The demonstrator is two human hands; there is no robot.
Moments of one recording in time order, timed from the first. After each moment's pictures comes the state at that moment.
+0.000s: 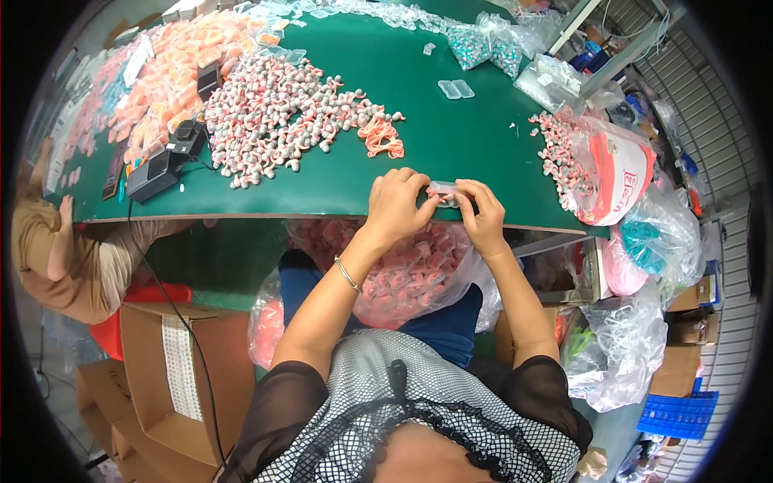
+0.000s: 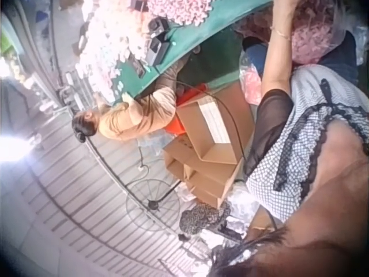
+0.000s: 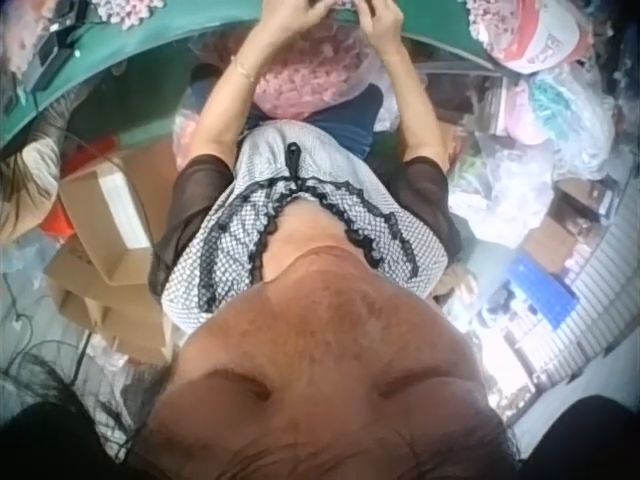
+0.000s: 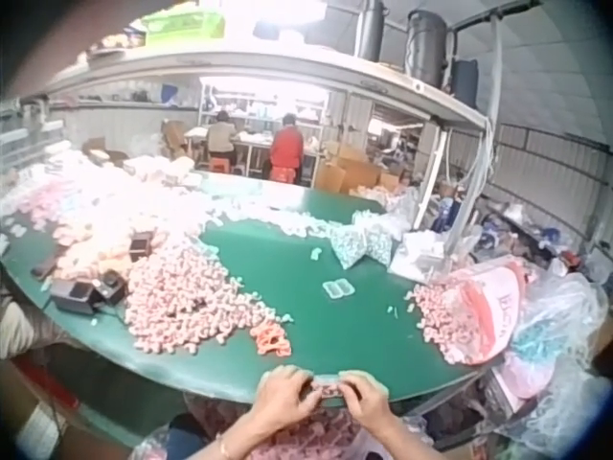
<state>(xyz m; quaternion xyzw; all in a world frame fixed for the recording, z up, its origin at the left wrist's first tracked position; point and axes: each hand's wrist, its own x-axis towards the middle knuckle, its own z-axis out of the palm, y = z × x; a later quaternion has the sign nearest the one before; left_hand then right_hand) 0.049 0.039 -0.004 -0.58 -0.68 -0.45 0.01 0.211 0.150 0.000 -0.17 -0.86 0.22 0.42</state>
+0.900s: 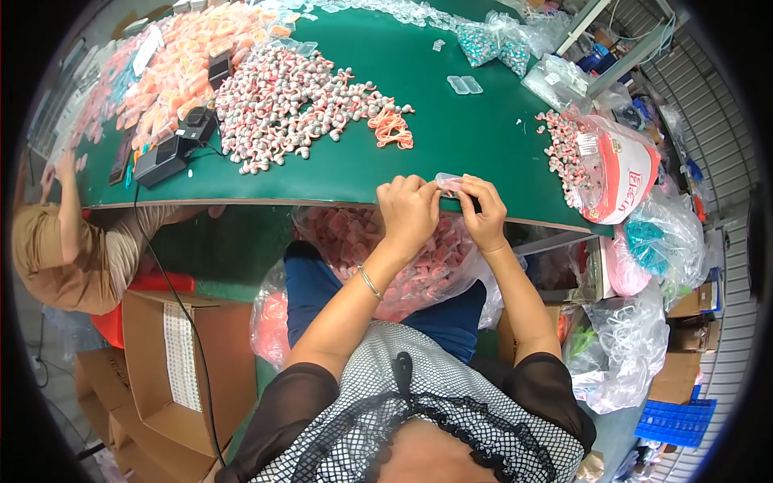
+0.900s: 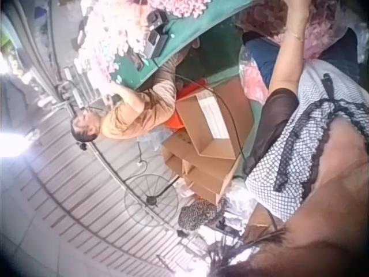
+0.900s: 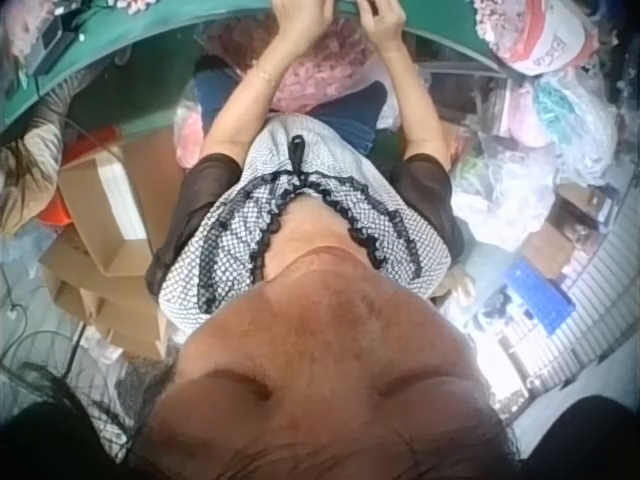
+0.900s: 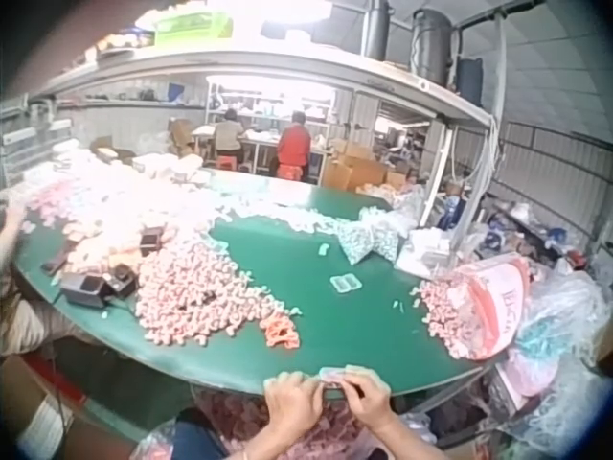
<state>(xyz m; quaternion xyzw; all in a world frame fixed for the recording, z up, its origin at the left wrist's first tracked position) 0.086 0.029 -0.013 -0.49 -0.74 -0.46 0.12 0.209 0.146 -0.014 -0.12 -0.86 0.18 0.47</state>
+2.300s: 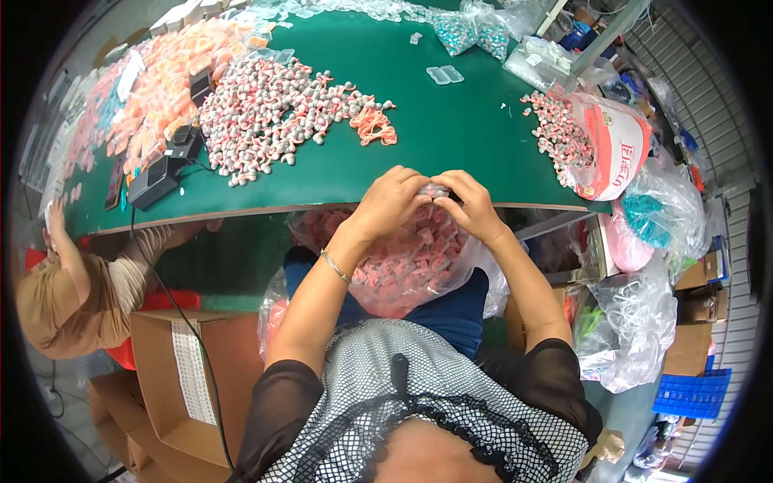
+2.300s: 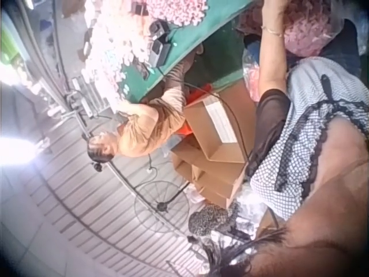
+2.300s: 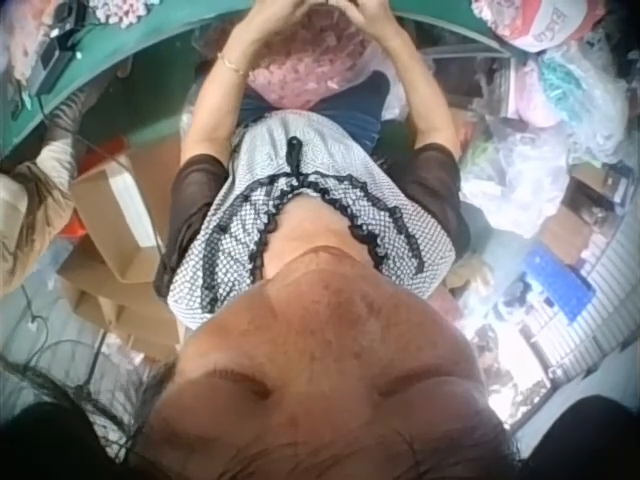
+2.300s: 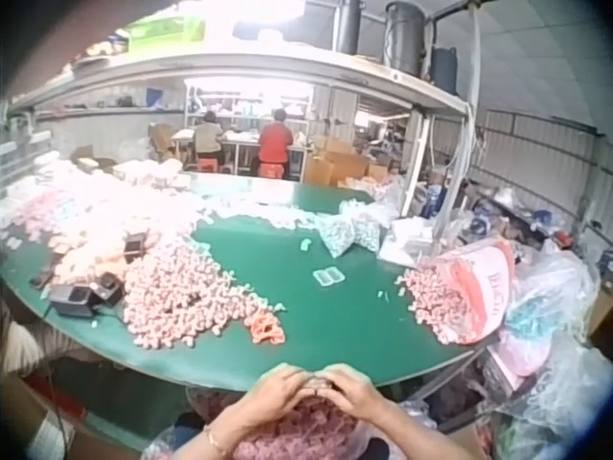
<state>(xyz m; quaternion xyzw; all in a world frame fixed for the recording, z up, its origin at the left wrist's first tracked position) 0.039 0.023 -0.005 -0.69 -0.56 -0.45 -0.04 0.215 0.138 0.009 -0.07 -0.91 0.24 0.33</state>
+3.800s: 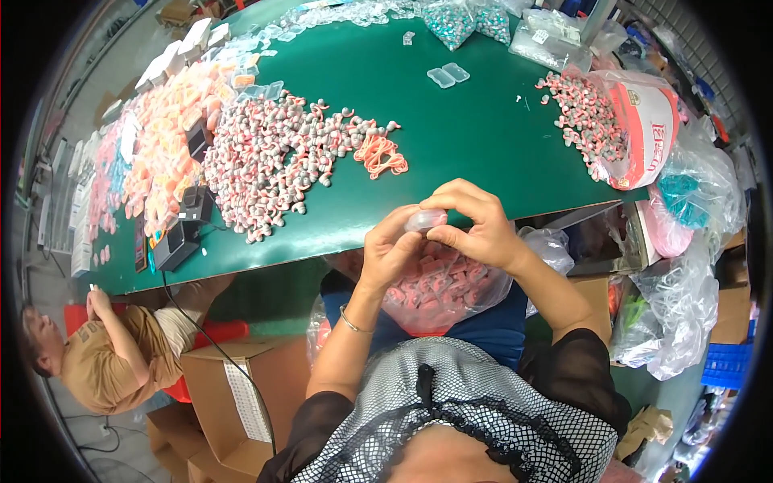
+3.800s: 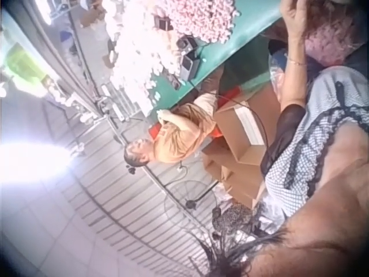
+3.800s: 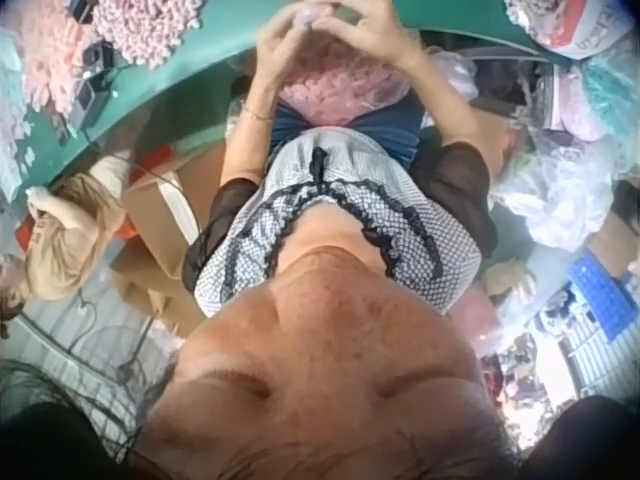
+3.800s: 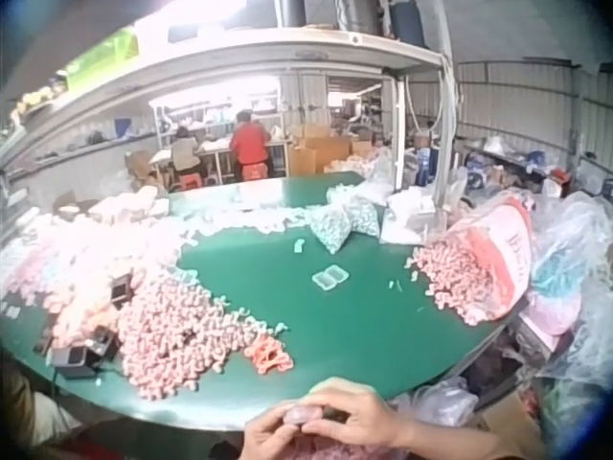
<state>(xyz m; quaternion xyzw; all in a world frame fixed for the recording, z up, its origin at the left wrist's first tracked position) 0.034 -0.003 -0.010 -0.45 -0.39 -0.71 -0.38 0.178 0.117 0.065 -0.06 -0.84 0.42 0.34</state>
